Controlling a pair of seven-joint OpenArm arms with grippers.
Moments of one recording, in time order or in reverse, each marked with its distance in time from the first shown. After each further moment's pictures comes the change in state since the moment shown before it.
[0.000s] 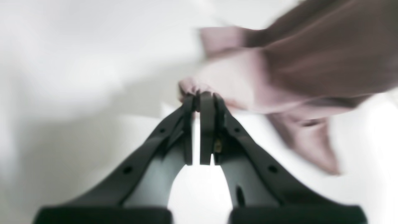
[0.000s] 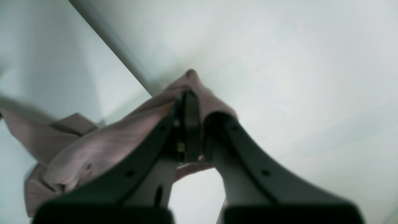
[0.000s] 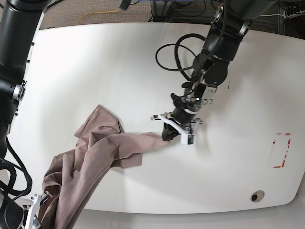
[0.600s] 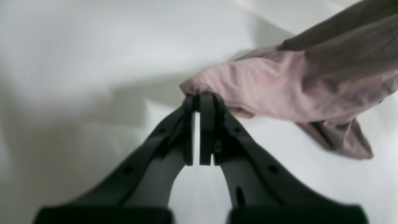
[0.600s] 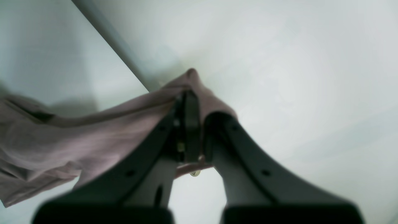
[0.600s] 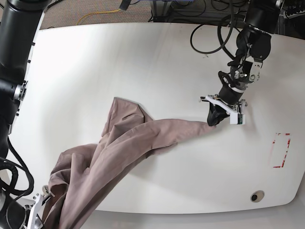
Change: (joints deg) left arm 16.9 -20.3 -7.5 22.4 -8.4 -0.1 1.6; right arm 0.0 -0.4 0.0 0.1 0.4 0.0 0.0
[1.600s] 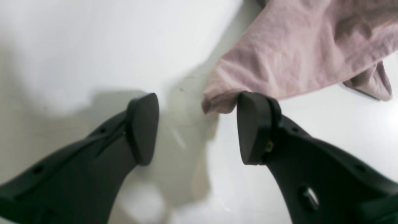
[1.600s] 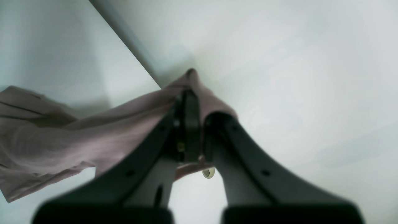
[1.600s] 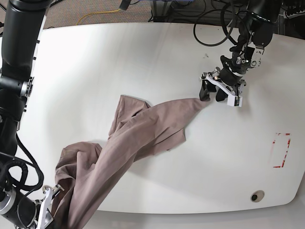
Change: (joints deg) left arm 5.9 -1.2 -0.5 1.0 -0.8 -0.2 8.3; right arm -3.4 -2.2 0.2 0.0 -0.4 0.0 0.5
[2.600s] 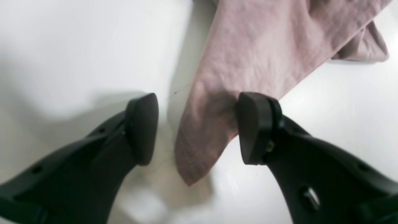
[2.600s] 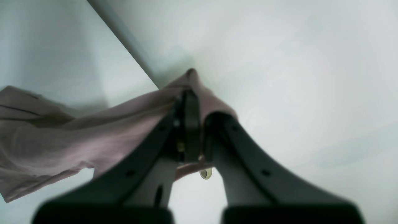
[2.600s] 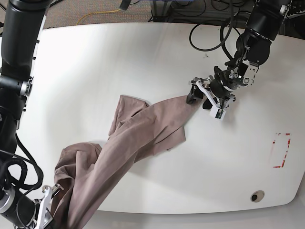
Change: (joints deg) left arm -11.0 -0.9 9.3 -4.8 3.1 -5.4 7.6; right arm -0.1 0.3 0.2 1.1 0.0 0.0 0.0
